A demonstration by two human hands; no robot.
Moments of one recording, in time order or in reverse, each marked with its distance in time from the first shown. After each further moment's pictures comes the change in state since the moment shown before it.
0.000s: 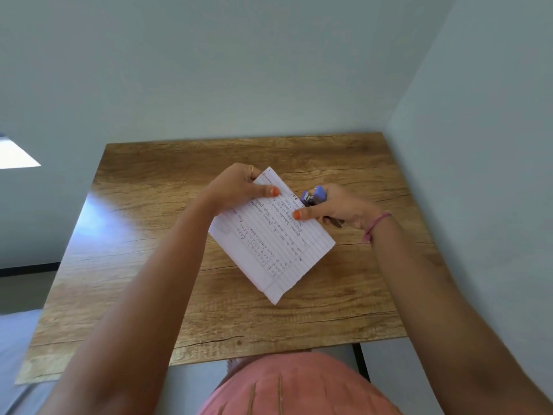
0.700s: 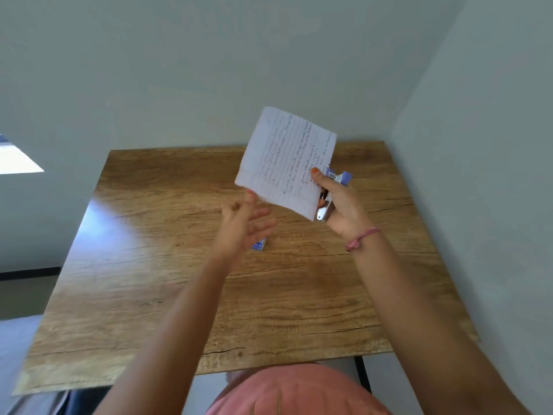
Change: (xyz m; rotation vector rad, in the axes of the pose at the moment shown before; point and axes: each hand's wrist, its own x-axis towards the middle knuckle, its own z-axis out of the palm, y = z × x) left_hand -0.034 -0.031 0.056 -0.831 0.294 -0.072; right_hand 0.019 -0.012 0.020 0.898 0.459 -0.115
